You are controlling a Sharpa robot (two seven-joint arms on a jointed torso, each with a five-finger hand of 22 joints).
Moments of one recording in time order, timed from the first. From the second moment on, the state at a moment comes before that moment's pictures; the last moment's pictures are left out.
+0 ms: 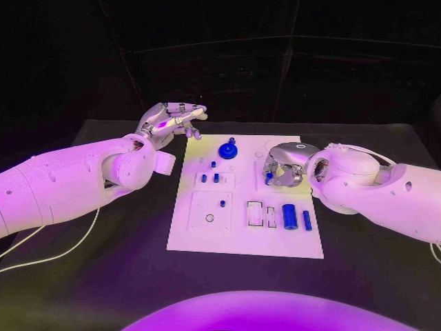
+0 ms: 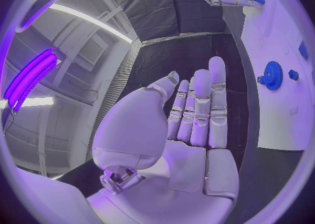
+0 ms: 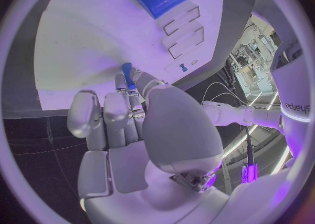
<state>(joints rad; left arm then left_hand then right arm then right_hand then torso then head) 1.18 -0.79 -0.07 1.35 0.00 -0.15 0.49 1.32 -0.03 0.31 0.04 0.05 1.00 0.18 0.16 0.07 1.02 0.12 0.28 0.08 1.16 0.03 1.01 0.50 0.17 1.16 0.13 0.59 0.59 1.15 -0.79 -0.04 1.59 -1.64 -0.09 -0.28 1.45 -0.06 0.33 0.01 0.14 1.07 0.15 0.09 0.07 1.16 0.08 0.21 0.06 1.47 0.00 1.20 0.88 0.10 1.33 0.11 1.35 1.23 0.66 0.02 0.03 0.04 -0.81</state>
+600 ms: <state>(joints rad) 1.18 -0.79 -0.07 1.35 0.00 -0.15 0.49 1.32 -0.03 0.31 0.04 0.05 1.00 0.18 0.16 0.07 1.02 0.12 0.28 0.09 1.16 0.03 1.01 0.50 0.17 1.16 0.13 0.59 0.59 1.15 -0.85 -0.03 1.72 -1.63 -0.26 -0.27 1.46 -0.05 0.37 0.00 0.12 1.10 0.15 0.10 0.08 1.19 0.07 0.19 0.07 1.46 0.00 1.22 0.90 0.08 1.35 0.10 1.37 1.27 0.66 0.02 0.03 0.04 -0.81</state>
